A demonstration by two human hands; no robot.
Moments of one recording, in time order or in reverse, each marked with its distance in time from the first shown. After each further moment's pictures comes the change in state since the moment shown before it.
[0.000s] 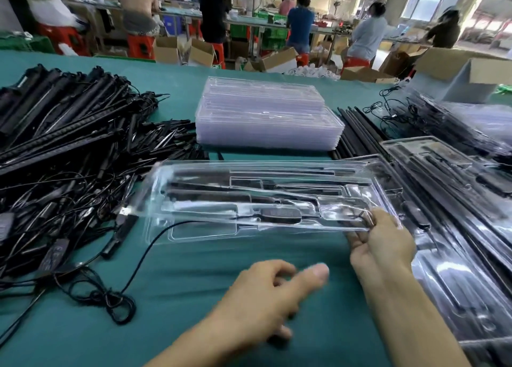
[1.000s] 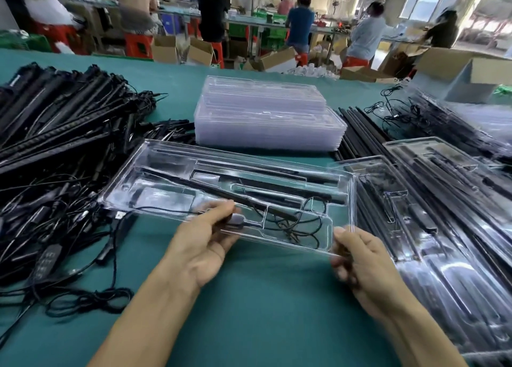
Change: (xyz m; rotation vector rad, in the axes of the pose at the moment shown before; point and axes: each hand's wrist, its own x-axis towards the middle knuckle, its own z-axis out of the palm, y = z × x) left_hand 0.062 0.008 -0.072 -0.986 0.311 0.024; right_hand -0.007 0.016 -0.031 -0.567 -0.694 -0.082
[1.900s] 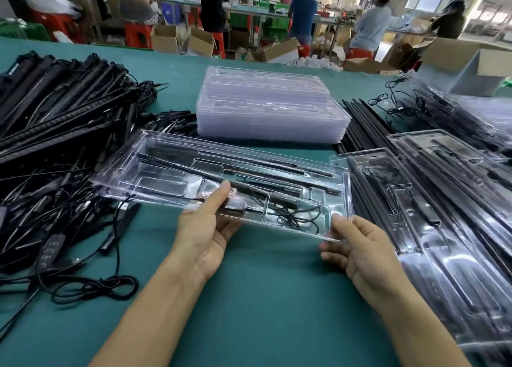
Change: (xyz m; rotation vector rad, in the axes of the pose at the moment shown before) left_hand 0.003 -0.007 -0.002 0.013 0.000 0.163; right_hand 0.004 -0.001 0.005 0.139 0.046 0.075
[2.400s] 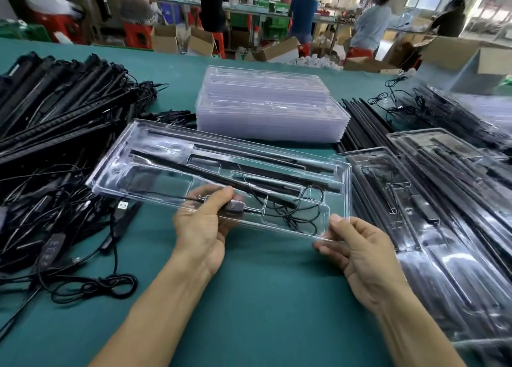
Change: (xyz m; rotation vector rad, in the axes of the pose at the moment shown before) left_hand 0.000 -0.004 0.003 -0.034 -0.001 0.156; right_hand -0.008 0.000 0.006 0.088 0.046 0.019
